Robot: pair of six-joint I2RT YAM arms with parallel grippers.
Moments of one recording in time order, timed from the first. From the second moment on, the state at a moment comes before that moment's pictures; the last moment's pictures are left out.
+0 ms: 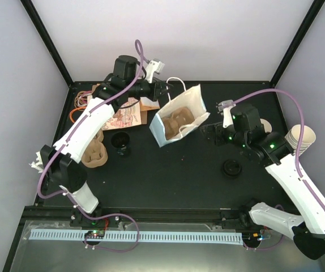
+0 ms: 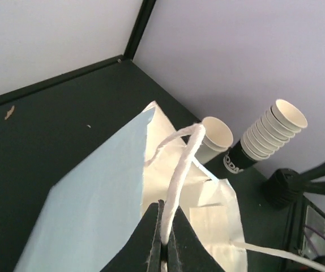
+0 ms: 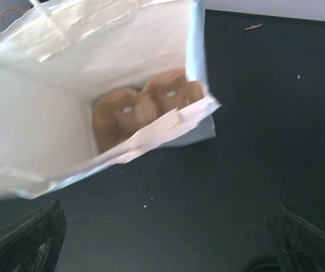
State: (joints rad) left arm -0.46 1.66 1.75 -0.54 0.63 -0.19; right arm 0.56 1.02 1.25 -0.90 0.03 0.24
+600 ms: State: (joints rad) left arm -0.39 1.72 1.75 -0.45 0.63 -0.31; right arm 0.55 1.02 1.25 -0.90 0.04 0.24
